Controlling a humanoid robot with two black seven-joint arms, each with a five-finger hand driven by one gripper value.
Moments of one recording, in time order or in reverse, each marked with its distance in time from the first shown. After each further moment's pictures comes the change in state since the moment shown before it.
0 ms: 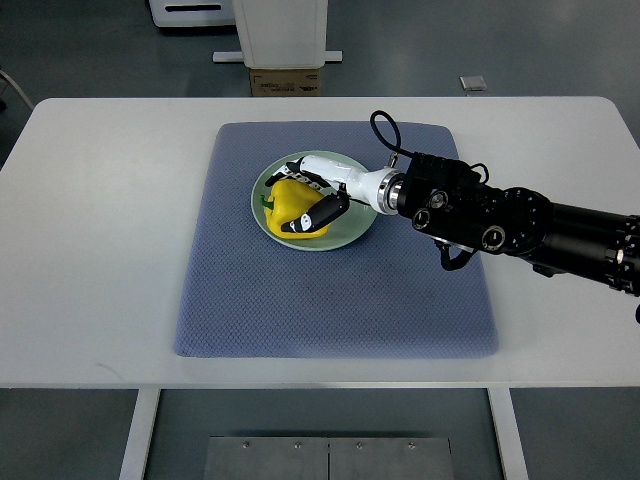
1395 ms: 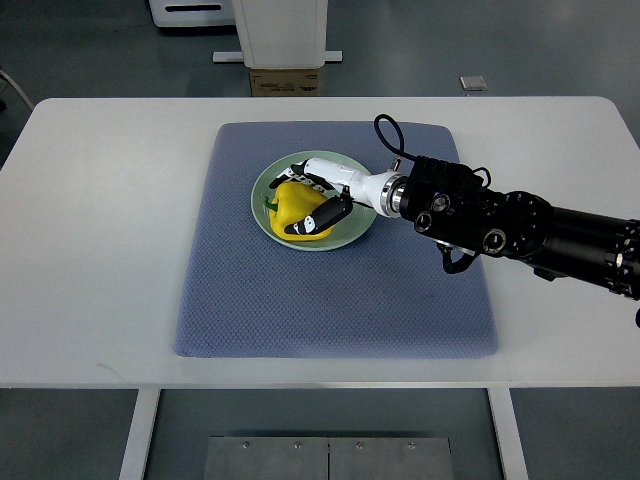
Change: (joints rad) left arm 0.000 0.000 0.000 0.000 0.000 0.000 0.000; right arm -0.015 0.000 0.000 -0.012 0.001 -0.001 0.003
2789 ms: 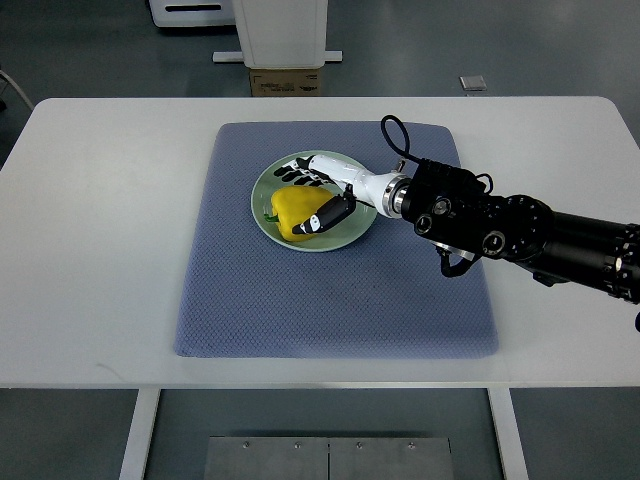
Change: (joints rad) left arm 0.000 0.000 0.000 0.000 0.000 0.000 0.000; right arm -0.013 0.000 0.000 0.000 0.031 -0.049 0.002
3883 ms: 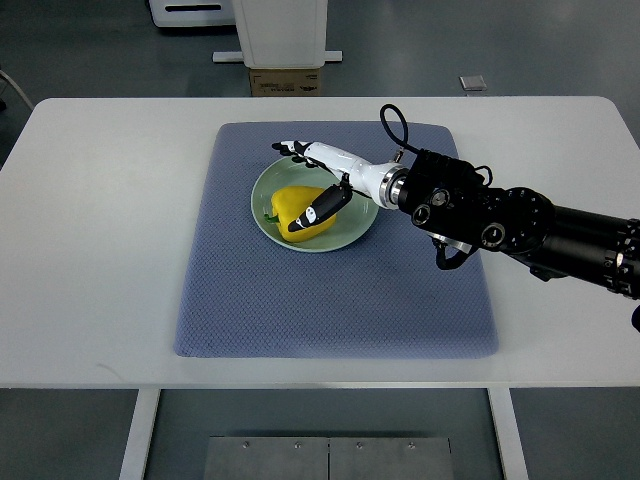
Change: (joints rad) left arm 0.000 0.000 0.000 0.000 0.000 0.000 -0.001; right arm 0.015 0.000 0.043 0.003 0.000 0.000 -0.003
